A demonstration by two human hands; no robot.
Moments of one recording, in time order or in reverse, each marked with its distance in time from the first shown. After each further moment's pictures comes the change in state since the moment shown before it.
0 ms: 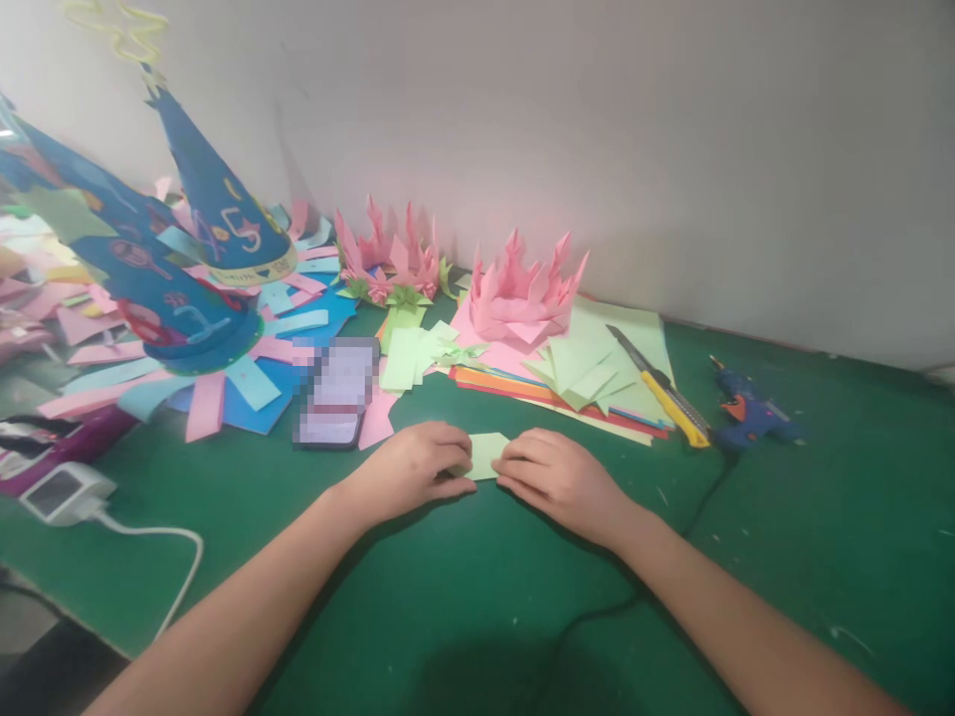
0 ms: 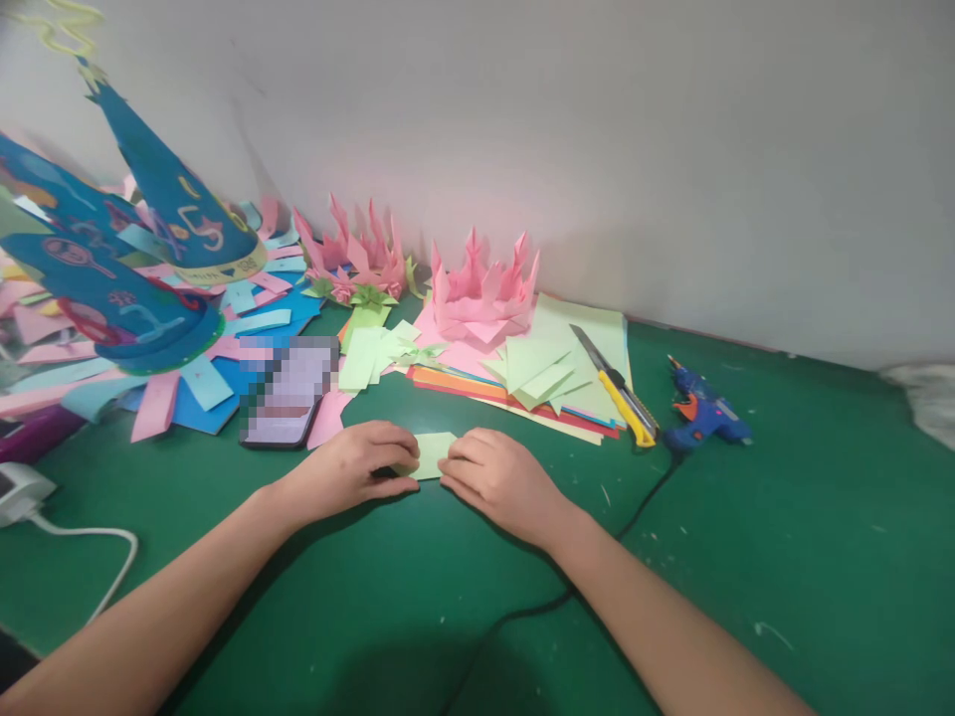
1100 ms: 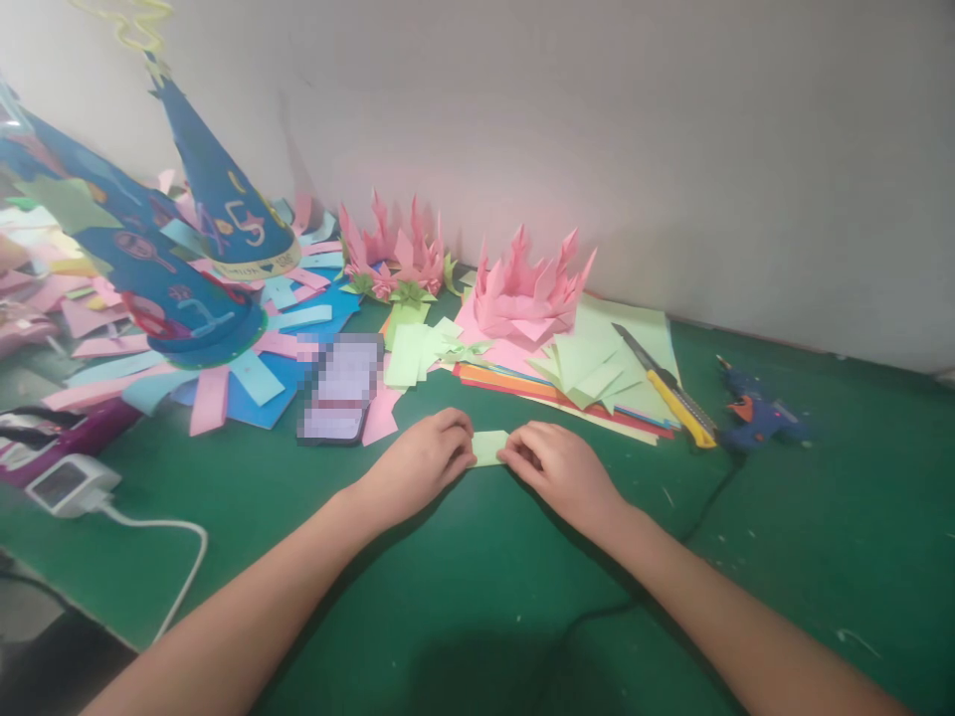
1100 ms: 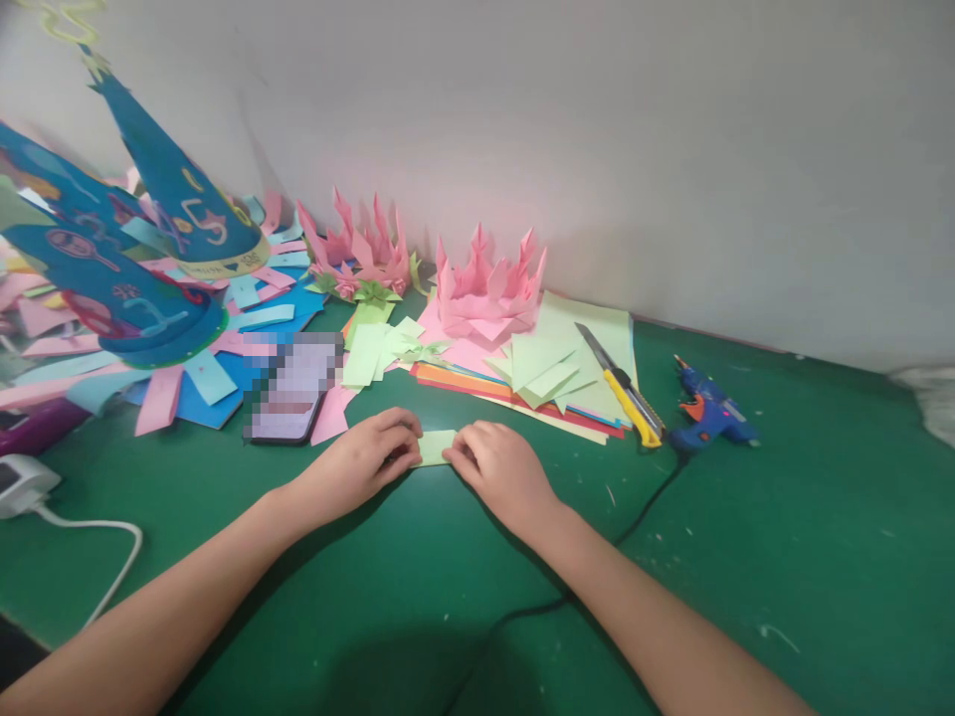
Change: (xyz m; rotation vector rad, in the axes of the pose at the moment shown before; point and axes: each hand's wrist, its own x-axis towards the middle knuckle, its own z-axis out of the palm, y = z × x) left_hand 0.008 0.017 -0.001 -0.010 0.032 -0.264; right_hand 0.015 -0.008 0.006 0.035 -0.049 0.499
